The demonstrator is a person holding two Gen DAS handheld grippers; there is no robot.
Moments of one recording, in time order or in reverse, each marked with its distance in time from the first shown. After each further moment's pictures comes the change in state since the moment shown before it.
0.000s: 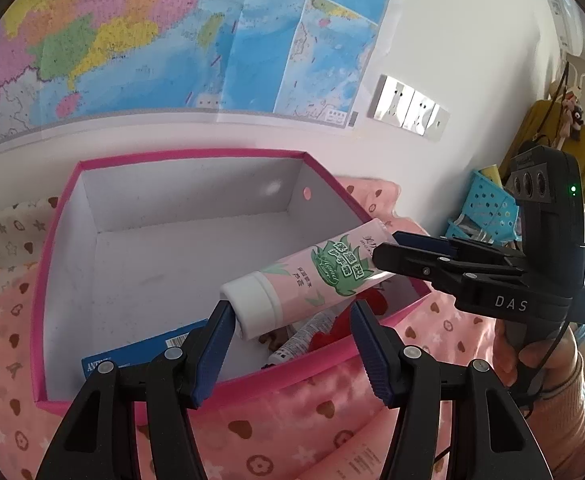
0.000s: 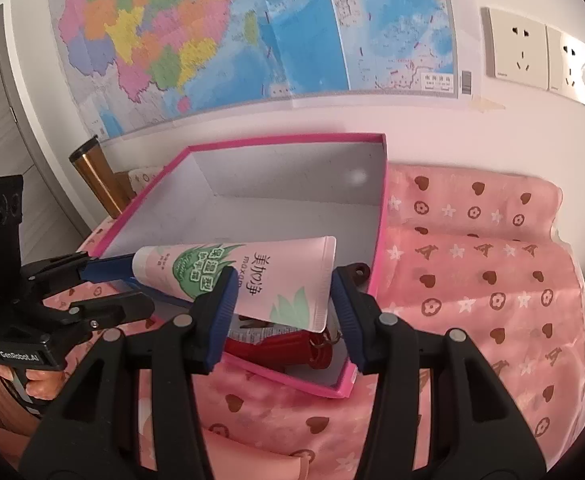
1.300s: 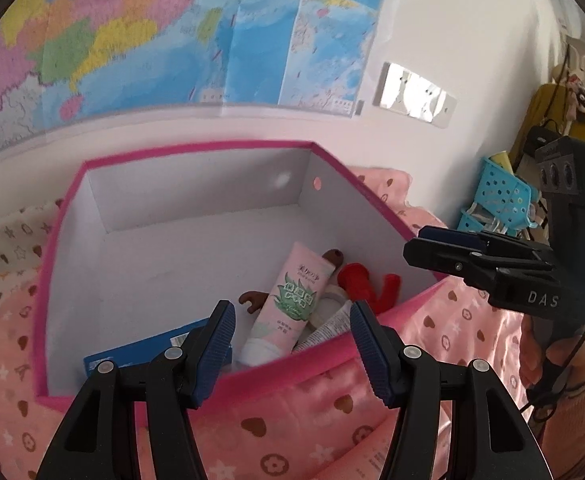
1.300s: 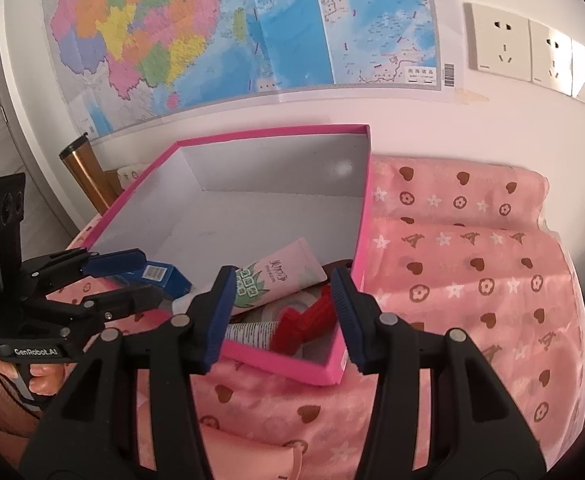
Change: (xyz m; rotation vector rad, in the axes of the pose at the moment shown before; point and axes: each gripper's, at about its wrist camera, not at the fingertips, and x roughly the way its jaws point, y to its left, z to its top) left arm 0.001 -0.005 -0.009 0.051 -0.007 0.051; right arm -0.009 -0.001 -0.013 0.013 -0.019 -0.040
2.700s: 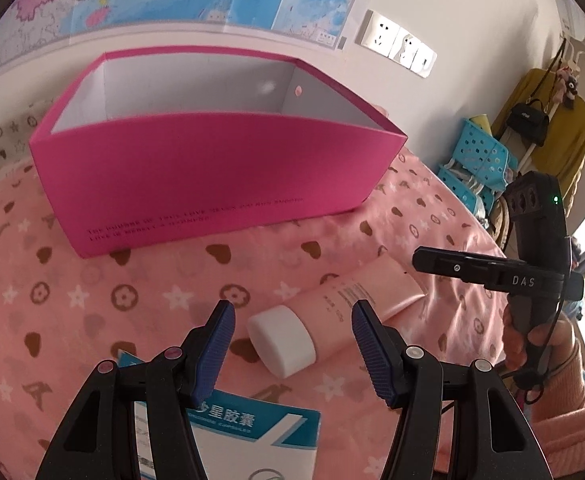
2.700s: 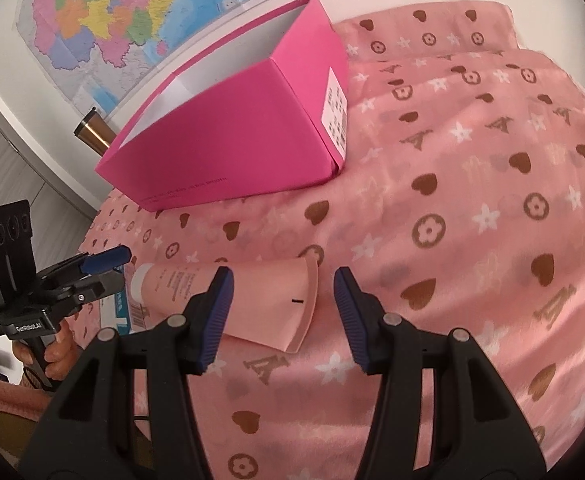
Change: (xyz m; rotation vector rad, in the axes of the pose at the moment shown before) left arm -0.024 -0.008 -0.104 -0.077 0.152 -0.089; right arm -0.023 -0.020 -0.132 0.247 0.164 0.125
